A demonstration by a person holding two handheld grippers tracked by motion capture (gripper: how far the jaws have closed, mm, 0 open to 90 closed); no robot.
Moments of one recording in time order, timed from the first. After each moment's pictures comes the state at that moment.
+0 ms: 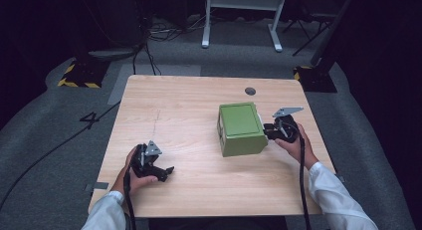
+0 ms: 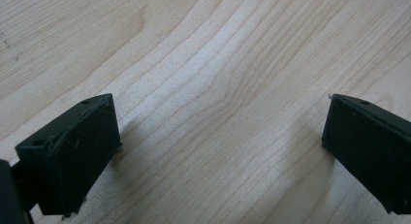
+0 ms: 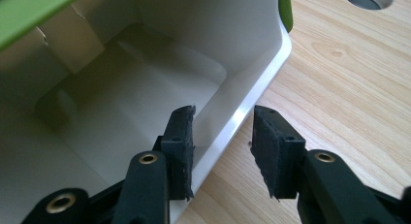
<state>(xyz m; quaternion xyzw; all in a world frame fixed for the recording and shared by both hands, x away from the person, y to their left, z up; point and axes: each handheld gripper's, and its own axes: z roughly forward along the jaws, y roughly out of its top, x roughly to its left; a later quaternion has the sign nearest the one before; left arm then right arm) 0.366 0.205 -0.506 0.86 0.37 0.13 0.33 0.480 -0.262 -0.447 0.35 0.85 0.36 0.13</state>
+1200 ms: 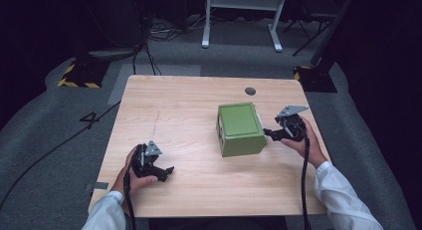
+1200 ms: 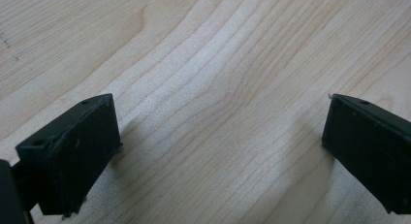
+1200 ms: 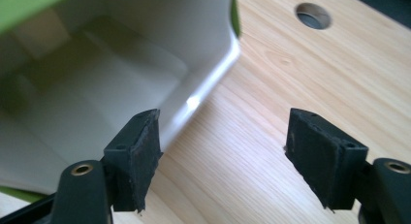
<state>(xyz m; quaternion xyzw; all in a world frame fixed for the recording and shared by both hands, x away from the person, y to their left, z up) 0.366 0.205 -0.506 0.86 0.37 0.13 0.33 0.473 -0.276 -0.429 0.33 0.86 0.32 0.21</state>
